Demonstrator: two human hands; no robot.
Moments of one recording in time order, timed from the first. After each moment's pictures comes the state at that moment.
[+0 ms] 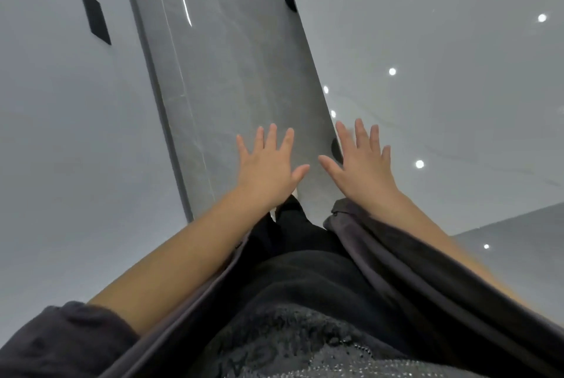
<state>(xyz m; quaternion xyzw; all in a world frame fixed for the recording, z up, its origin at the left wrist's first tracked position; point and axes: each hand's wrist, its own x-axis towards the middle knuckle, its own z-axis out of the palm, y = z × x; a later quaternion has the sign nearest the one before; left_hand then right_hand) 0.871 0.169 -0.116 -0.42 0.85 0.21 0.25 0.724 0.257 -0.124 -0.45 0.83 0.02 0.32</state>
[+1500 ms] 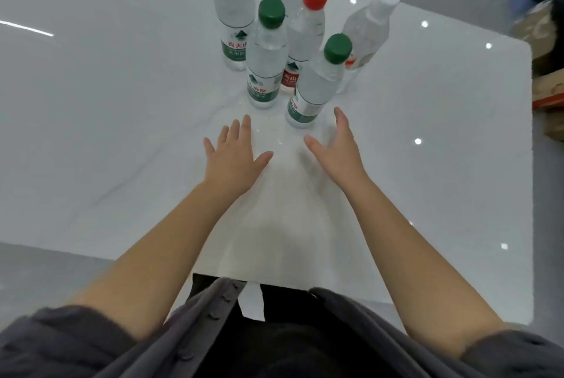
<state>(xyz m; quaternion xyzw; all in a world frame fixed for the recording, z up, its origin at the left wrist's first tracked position) 0.452 -0.252 -0.134 -0.02 0.95 0.20 0.23 0.445 -0.059 -0.126 0.18 0.88 -0.42 0.15</state>
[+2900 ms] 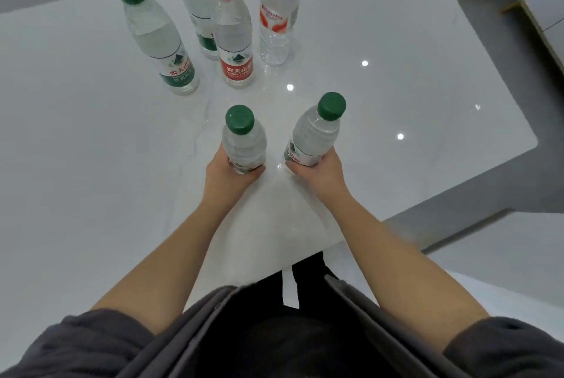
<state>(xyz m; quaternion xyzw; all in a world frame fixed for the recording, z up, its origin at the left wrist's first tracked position) 0.441 -0.313 -0.166 0.09 0.84 0.46 0.26 0.544 -0.142 -0.171 0.40 0.71 -0.57 -0.06</state>
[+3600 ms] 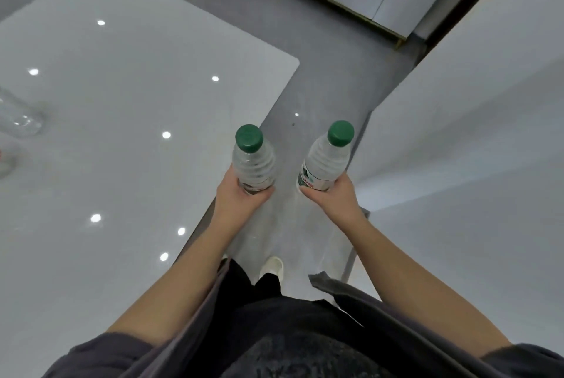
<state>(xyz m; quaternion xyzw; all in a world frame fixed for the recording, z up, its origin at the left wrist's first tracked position) 0.706 -0.147 -0.112 0.38 0.69 0.44 0.43 0.903 -0.084 -0.108 0.61 0.58 -0.47 -0.26</state>
